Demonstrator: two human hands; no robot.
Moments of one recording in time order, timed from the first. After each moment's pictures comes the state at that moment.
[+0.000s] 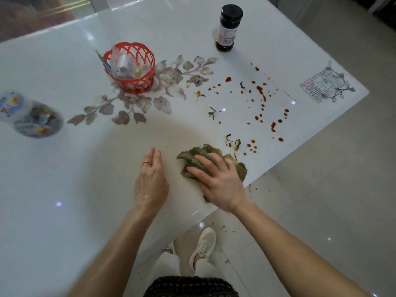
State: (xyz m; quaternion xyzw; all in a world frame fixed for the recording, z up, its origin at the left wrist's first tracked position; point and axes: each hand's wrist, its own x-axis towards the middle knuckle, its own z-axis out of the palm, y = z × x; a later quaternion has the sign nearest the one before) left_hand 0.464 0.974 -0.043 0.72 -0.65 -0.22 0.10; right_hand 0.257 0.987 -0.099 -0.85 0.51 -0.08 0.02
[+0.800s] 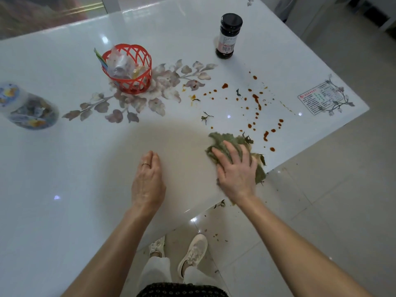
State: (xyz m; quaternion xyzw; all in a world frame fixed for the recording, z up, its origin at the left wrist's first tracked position) left_hand 0.429 0.979 -0.050 0.74 -0.64 -0.19 0.07; right_hand 0.203 0.959 -0.091 -0.74 0.66 -0.08 0.03
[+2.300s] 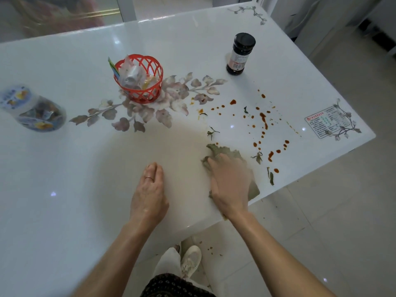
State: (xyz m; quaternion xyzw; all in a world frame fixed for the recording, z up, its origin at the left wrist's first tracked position) left_hand 0.427 0.977 -0.042 0.74 -0.63 -0.21 0.05; right_hand 0.226 0.945 -0.086 -0.74 0.67 -0.07 0.07
